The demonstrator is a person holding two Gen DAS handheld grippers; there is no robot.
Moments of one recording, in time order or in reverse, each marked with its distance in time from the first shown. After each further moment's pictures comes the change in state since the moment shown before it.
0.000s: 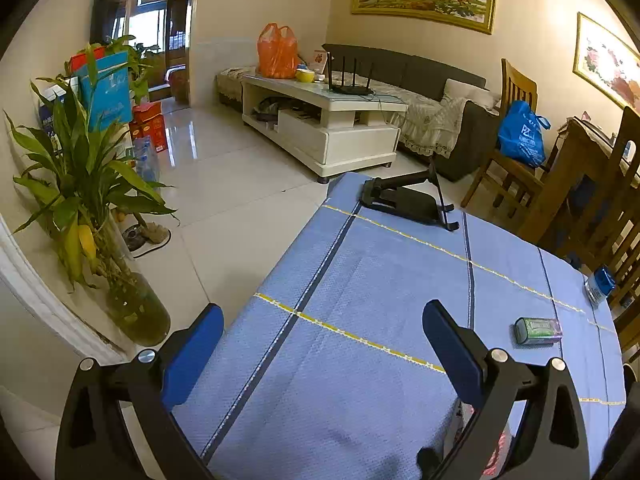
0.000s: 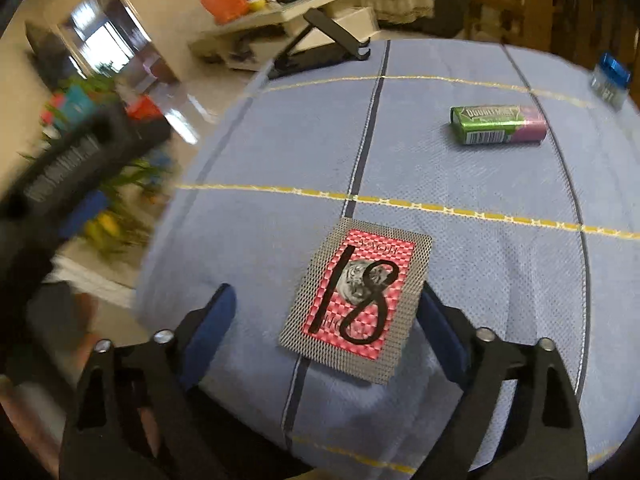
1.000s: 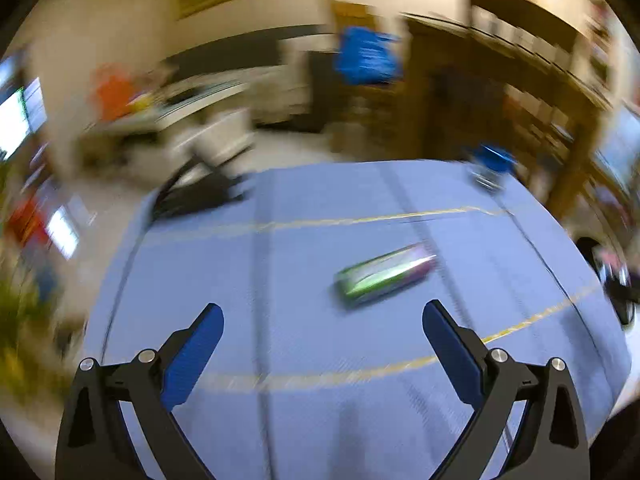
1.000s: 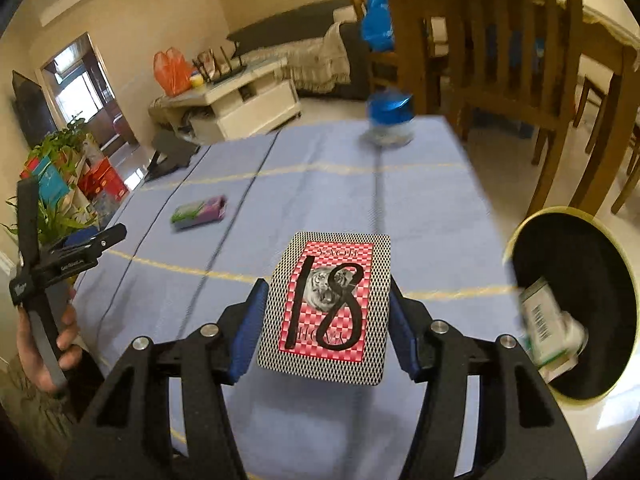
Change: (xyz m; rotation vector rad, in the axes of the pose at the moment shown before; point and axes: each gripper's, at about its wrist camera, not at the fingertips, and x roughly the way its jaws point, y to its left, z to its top) left arm 0.018 -0.178 -0.030 0.550 0.070 -0.358; right arm -0.156 -0.291 -0.027 0.060 -0.273 -0.091
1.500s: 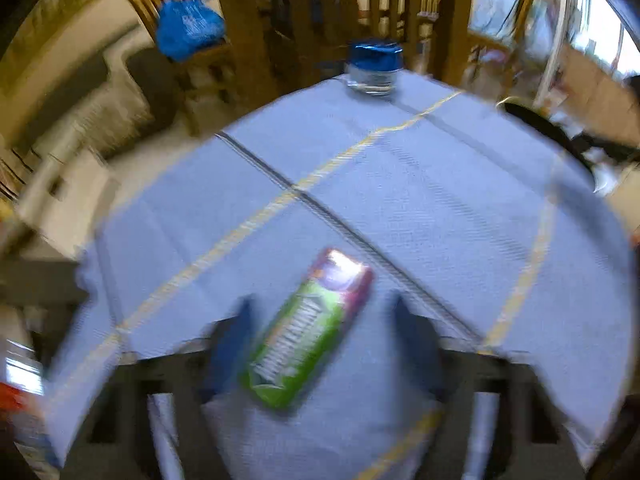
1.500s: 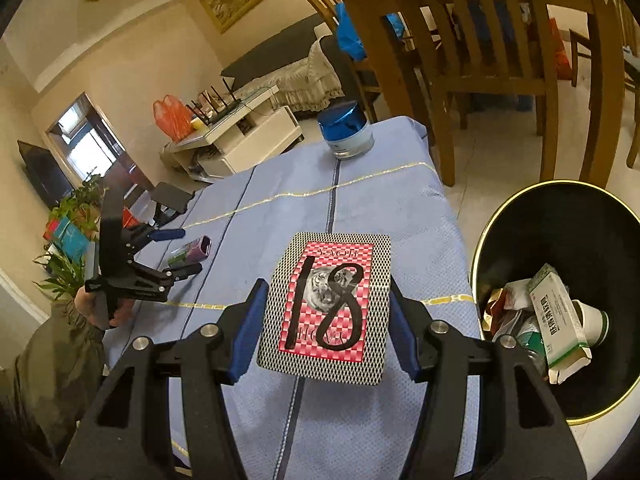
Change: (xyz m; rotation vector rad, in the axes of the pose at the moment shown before) left arm 0.088 -0.027 0.022 0.421 0.187 -0.360; right arm -0.002 -0.072 -0.002 0.184 -0.042 0.126
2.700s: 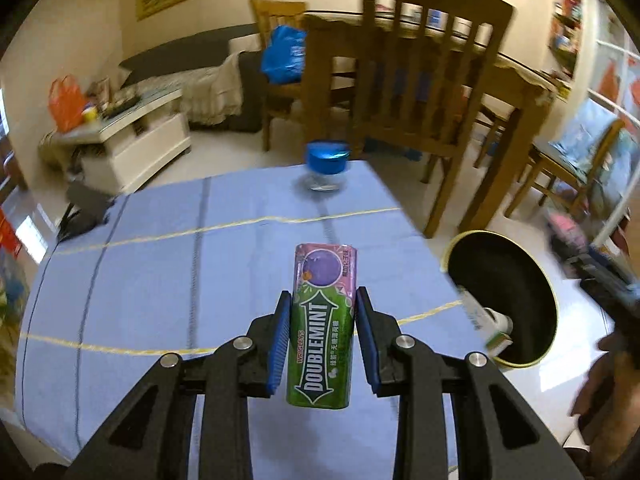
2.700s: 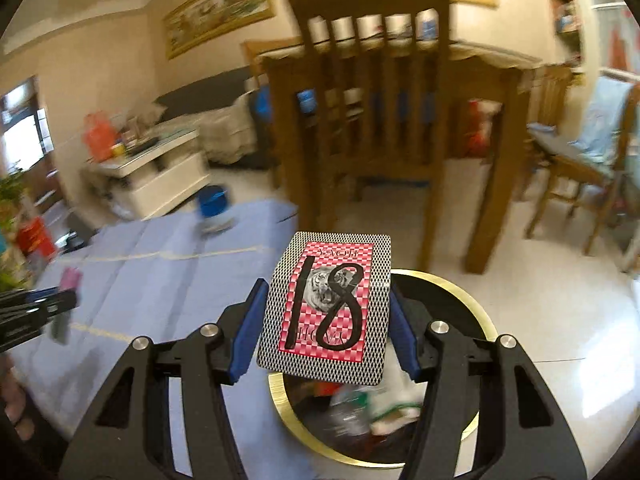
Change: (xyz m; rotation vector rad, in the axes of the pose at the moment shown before) left arm -0.055 -0.211 0.078 -0.451 -0.195 0.261; right arm -0.094 -0.066 0.017 -0.107 -0.244 -0.433
